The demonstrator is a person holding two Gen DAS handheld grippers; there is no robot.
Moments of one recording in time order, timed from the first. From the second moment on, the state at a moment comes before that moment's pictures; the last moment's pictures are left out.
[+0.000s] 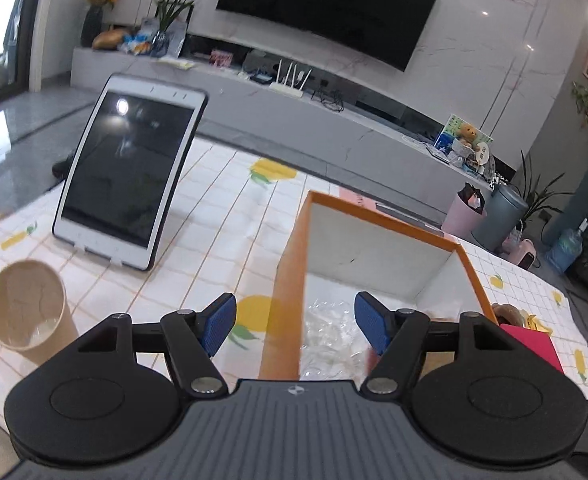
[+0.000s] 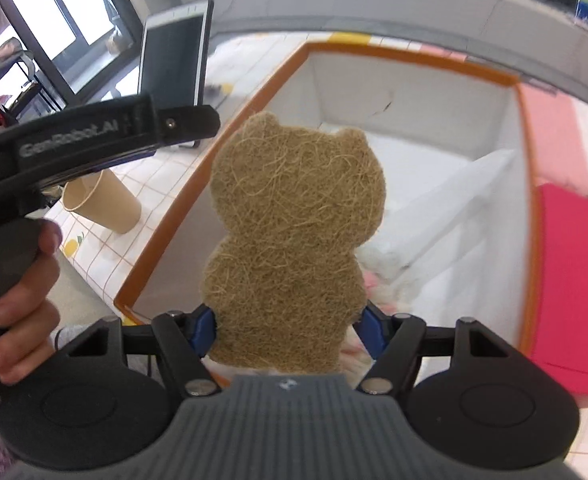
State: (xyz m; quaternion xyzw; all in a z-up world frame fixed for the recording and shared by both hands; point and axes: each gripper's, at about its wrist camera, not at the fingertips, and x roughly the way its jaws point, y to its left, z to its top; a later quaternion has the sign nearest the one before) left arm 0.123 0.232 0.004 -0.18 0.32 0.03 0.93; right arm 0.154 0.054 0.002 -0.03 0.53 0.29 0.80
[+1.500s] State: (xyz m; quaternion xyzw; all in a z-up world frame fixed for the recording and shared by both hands) left arm 0.096 0.196 0.054 -0.14 0.31 0.02 0.94; right arm 0.136 0.031 0.043 0.02 0.49 0.28 0.83
